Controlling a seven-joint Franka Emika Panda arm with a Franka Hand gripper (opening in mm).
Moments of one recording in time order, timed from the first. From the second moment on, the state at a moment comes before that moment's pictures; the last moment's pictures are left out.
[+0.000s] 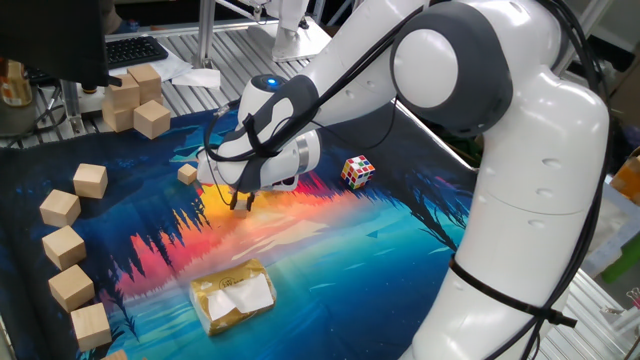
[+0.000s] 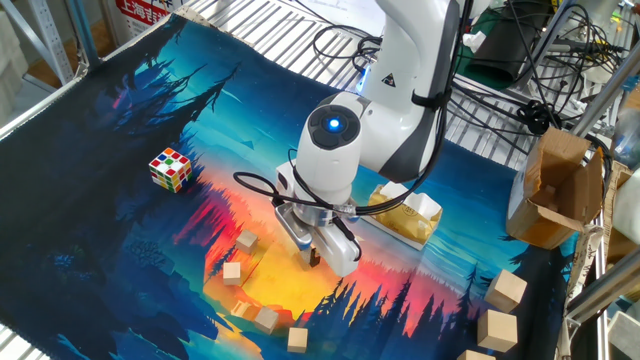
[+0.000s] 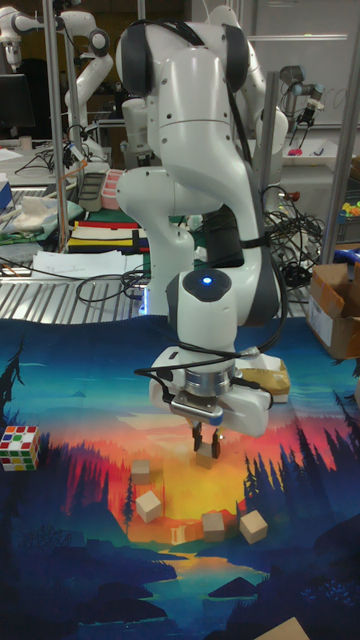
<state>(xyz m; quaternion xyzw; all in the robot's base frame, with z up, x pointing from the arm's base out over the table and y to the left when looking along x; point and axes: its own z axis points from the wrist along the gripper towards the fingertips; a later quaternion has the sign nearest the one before) 0.504 0.063 0.076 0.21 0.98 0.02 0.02</state>
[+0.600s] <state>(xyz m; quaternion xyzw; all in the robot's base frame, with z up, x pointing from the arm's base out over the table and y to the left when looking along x) 0.498 0.068 0.111 0.15 0.99 0.01 0.02</state>
